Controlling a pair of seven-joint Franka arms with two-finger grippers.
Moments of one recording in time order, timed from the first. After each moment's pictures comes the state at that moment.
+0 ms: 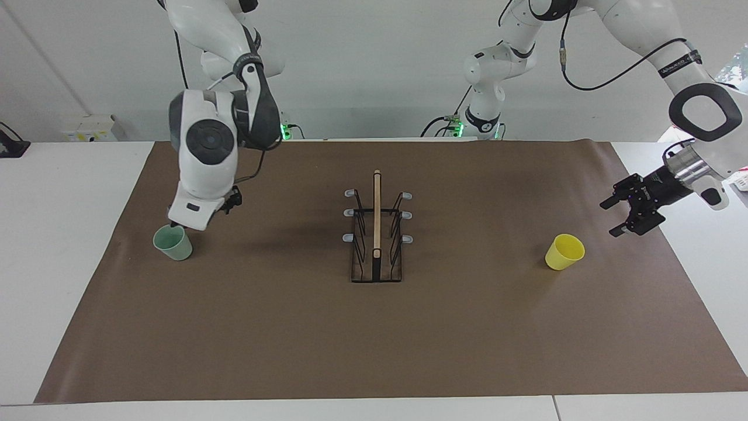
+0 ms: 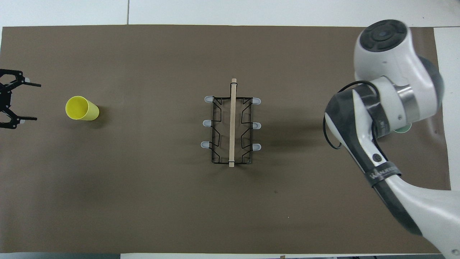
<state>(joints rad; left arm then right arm) 0.33 0.28 0.01 -1.66 -0.56 1.76 -0.86 0.20 0.30 0.01 -1.66 -0.48 1.62 -0.38</state>
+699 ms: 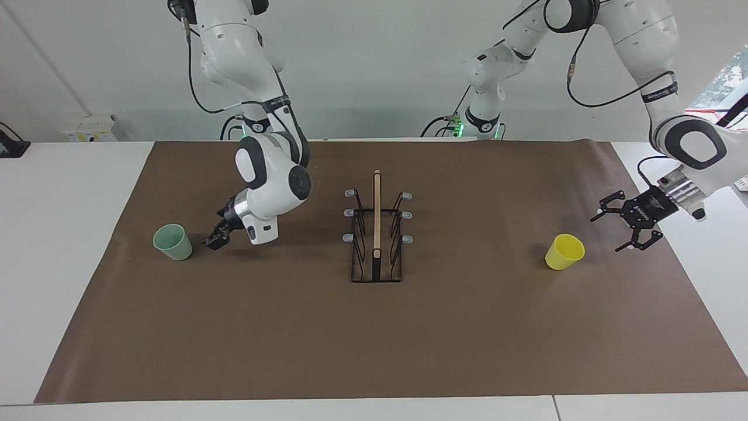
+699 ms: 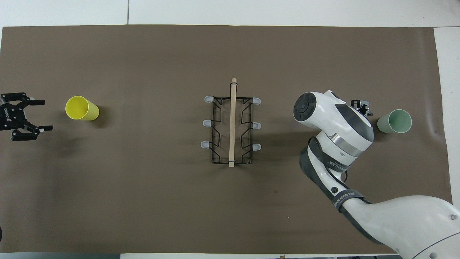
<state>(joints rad) 0.42 0.33 0.00 -1.89 -0.76 1.95 -1.18 0.27 0.28 0.01 -2.03 -0.83 1.78 -0.68</state>
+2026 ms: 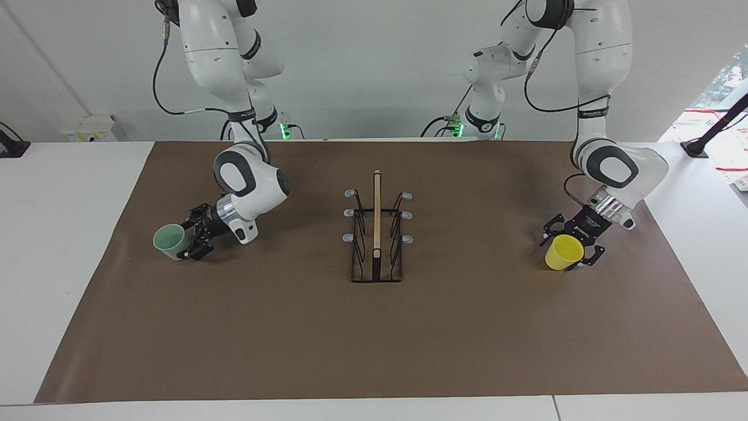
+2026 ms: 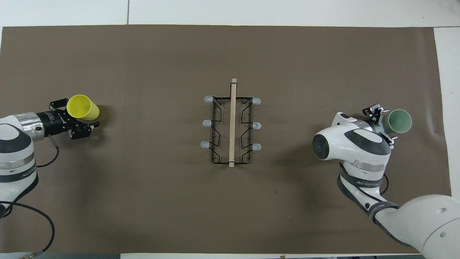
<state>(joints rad) 0.22 0.30 -0.02 -2.14 -1.06 2.38 -1.19 0.11 0.29 0.00 -2.26 -1.41 2.02 -0.62</state>
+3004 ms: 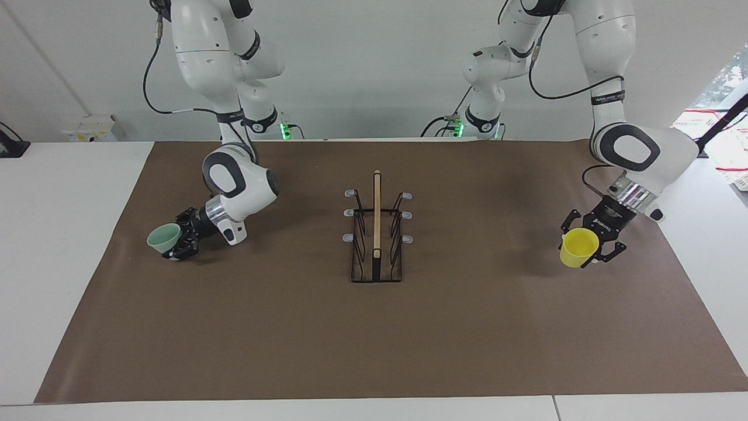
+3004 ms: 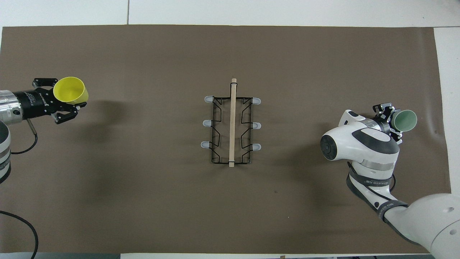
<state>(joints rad) 0.17 0.19 -0.02 -2.03 -0.83 2.32 -1.25 0.07 0.28 0.01 -2.25 -1.48 2.03 -0.53</state>
